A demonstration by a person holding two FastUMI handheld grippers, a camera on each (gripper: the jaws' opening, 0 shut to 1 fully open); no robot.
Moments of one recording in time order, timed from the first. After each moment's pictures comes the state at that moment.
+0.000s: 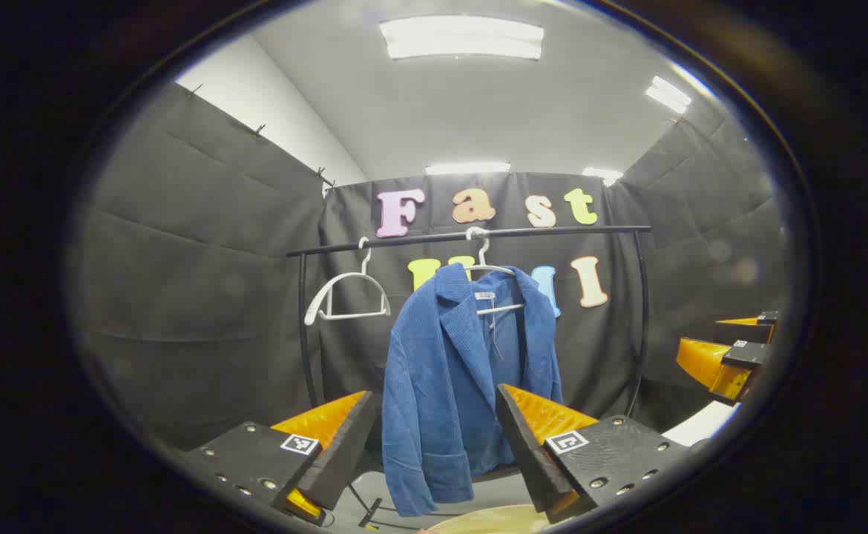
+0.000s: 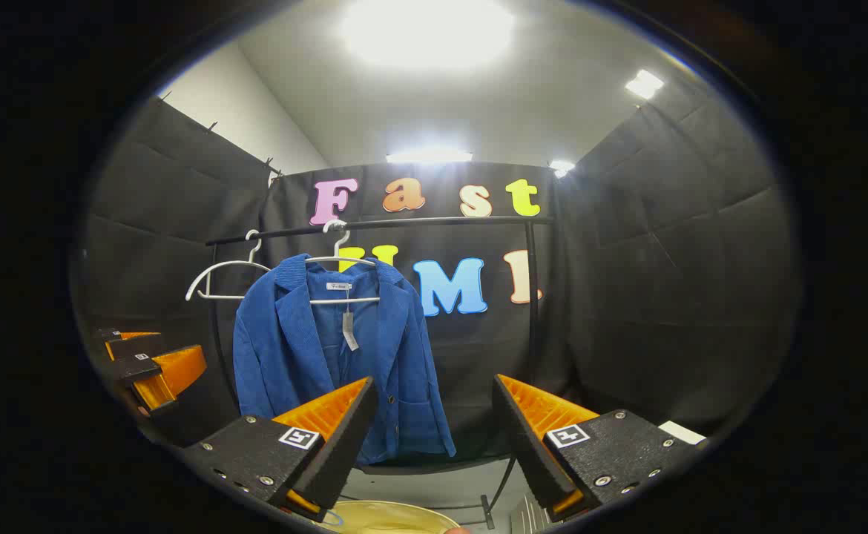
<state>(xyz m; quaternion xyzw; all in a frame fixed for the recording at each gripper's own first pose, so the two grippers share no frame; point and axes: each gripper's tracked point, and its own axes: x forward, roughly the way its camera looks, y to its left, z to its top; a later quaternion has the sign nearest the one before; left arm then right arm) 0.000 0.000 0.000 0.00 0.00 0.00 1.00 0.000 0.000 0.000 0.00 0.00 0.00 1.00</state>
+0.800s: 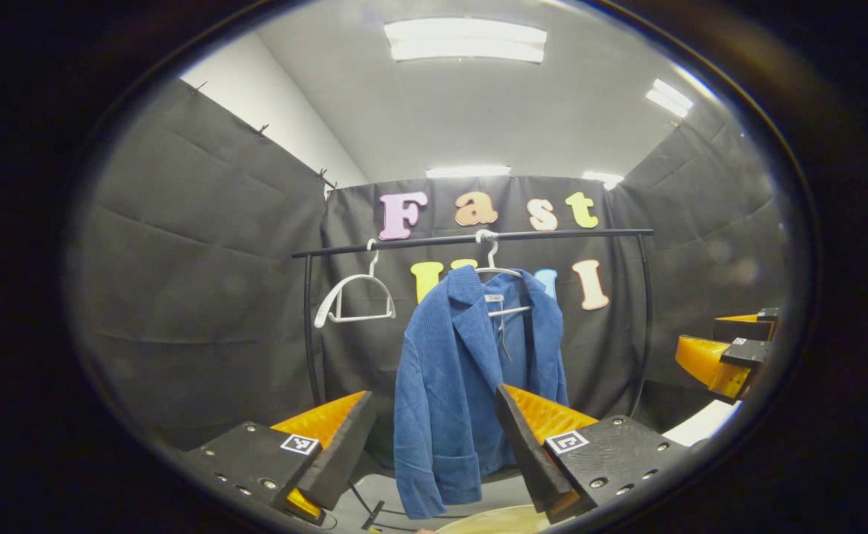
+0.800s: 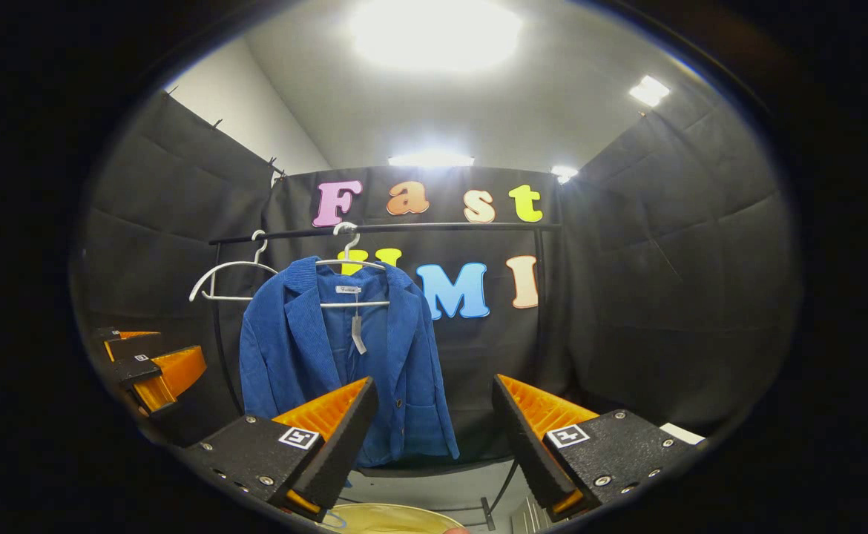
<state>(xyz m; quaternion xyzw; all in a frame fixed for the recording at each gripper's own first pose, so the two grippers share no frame) 0.003 0.032 -0.003 0.00 -0.01 0.00 1.00 0.001 0.027 0.006 -0.01 -0.01 0.00 1.00</state>
